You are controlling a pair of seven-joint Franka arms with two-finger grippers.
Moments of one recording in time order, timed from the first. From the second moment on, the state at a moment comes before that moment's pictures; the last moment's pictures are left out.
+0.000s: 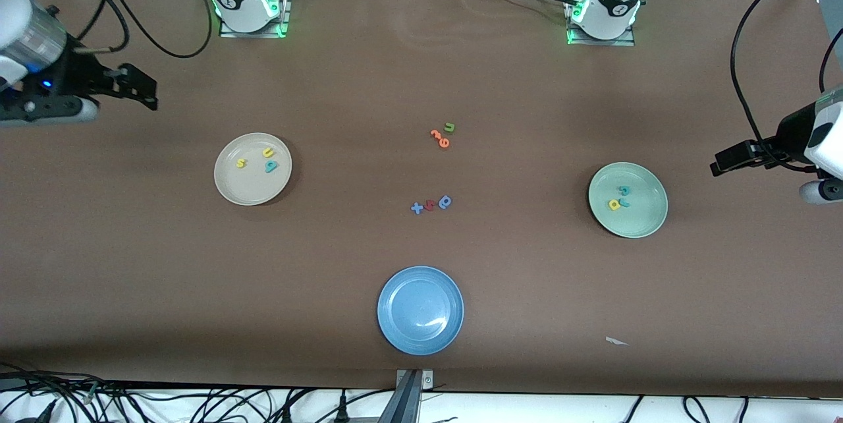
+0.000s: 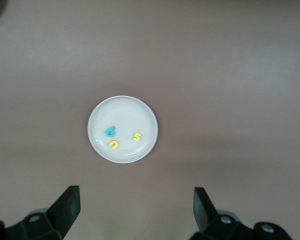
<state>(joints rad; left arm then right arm) 0.08 0.23 -0.05 -1.42 -0.05 1.61 -0.15 0.04 -0.03 0.06 -1.65 -0.06 1.59 0.02</state>
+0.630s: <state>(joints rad) 0.08 0.23 -0.05 -1.42 -0.05 1.61 -0.15 0.04 -0.03 0.00 -1.66 -0.01 1.60 0.02</state>
